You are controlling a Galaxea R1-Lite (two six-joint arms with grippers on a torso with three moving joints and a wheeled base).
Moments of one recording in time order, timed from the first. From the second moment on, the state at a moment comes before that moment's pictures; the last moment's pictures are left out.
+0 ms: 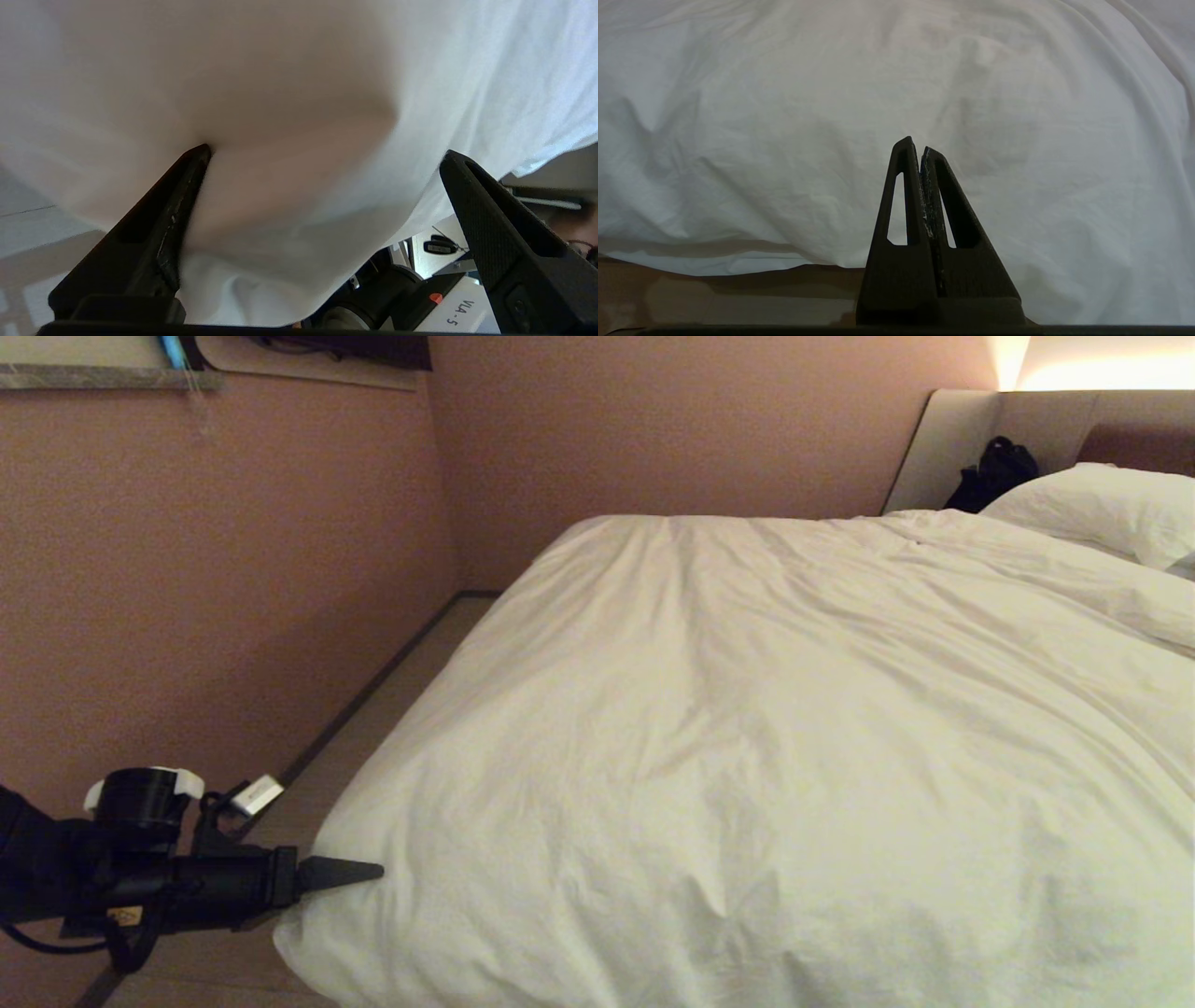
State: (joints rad) left arm 0.23 1.93 -0.67 -0.20 -0.88 0.00; right arm 0.01 0.00 0.00 -0.01 -0.01 0.00
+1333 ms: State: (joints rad) left arm 0.22 1.89 -0.66 -0.21 -0.88 -0.06; right arm 0.01 0.00 0.00 -0.01 -0.01 0.00
